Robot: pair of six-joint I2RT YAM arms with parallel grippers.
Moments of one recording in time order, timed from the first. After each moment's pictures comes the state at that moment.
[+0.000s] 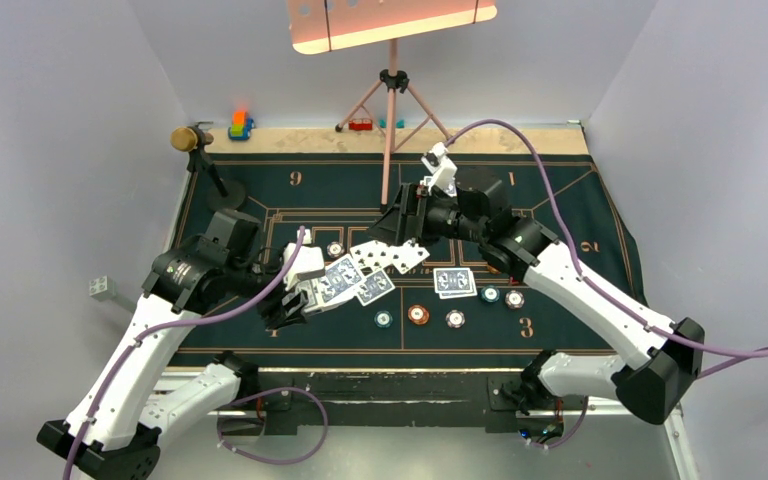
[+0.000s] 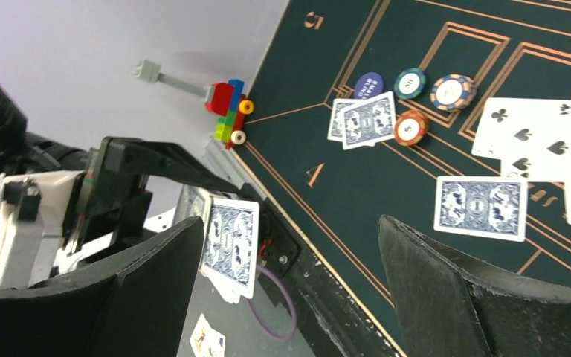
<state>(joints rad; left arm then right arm) -0.44 0.88 1.12 -1.24 0.60 0.64 0.72 1.22 1.15 -0.30 -0.32 0.75</state>
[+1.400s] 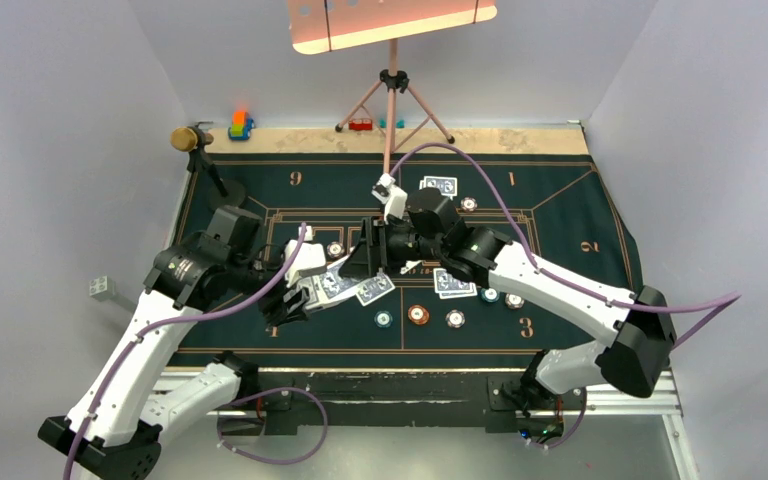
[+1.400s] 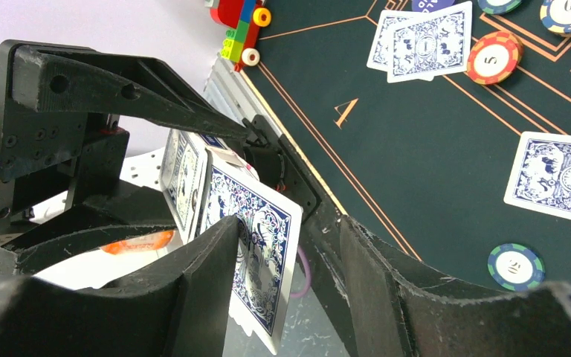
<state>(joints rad) -0.44 0.90 1.13 -1.24 0.60 0.64 0.90 1.37 1.14 -0.22 -0.40 0.77</state>
